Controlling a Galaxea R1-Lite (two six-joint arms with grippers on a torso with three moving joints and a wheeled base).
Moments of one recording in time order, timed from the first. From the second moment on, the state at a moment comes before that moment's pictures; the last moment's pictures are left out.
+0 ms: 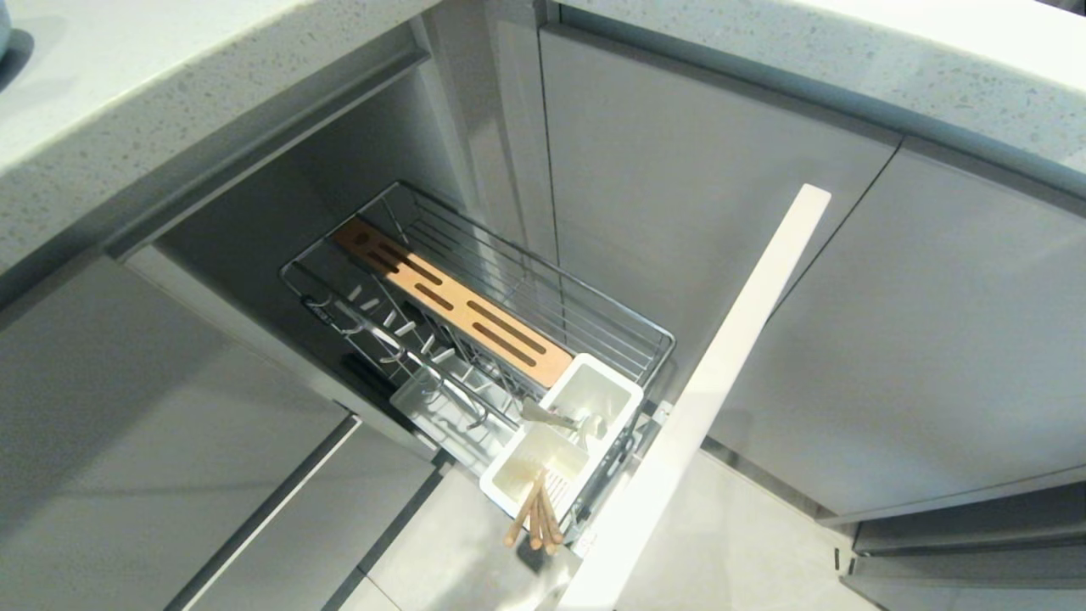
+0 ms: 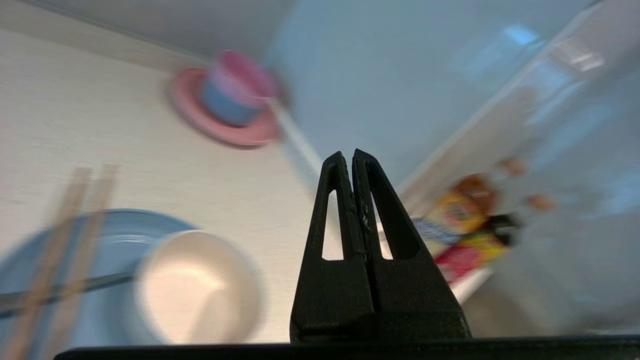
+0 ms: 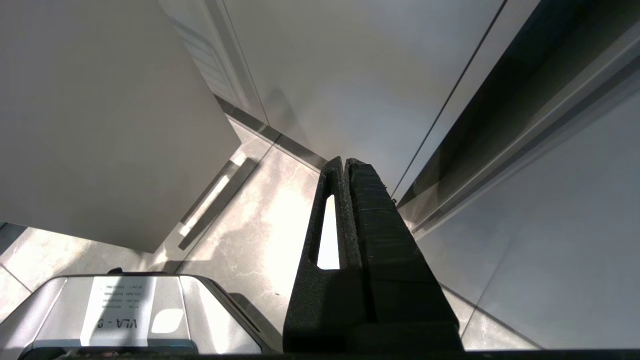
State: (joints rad) left arm 0.42 1.08 -1.92 0.27 -0.05 -0.81; right arm 0.00 0.00 0.00 0.00 0.00 0.03
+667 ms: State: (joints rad) left arm -0.06 1.12 -1.88 0.40 -0.33 -0.89; right arm 0.00 0.00 0.00 0.00 0.00 0.03
